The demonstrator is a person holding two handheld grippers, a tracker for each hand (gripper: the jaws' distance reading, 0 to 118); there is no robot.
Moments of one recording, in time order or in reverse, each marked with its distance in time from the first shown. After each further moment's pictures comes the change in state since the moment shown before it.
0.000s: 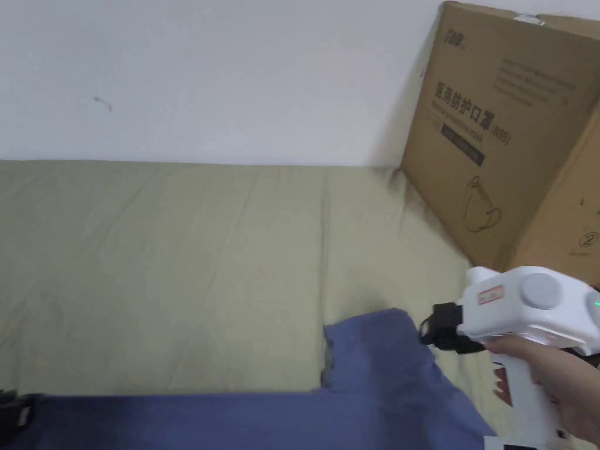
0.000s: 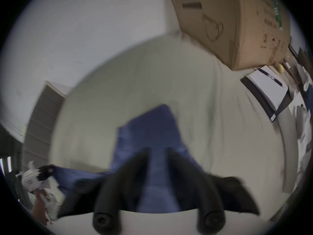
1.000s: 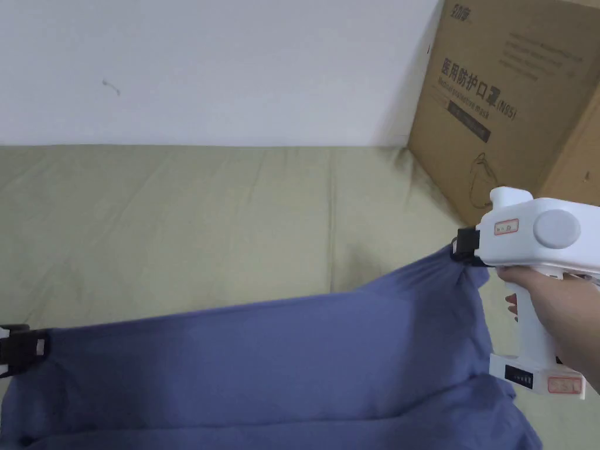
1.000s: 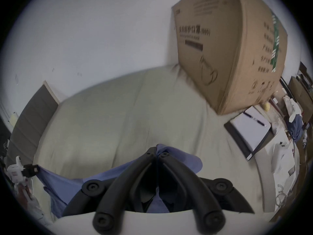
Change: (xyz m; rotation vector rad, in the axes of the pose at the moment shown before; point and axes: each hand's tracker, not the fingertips) left arm -0.011 0.036 0.008 0.079 0.003 0.131; right arm -0.022 0.013 0.080 0.387 -0.021 0.086
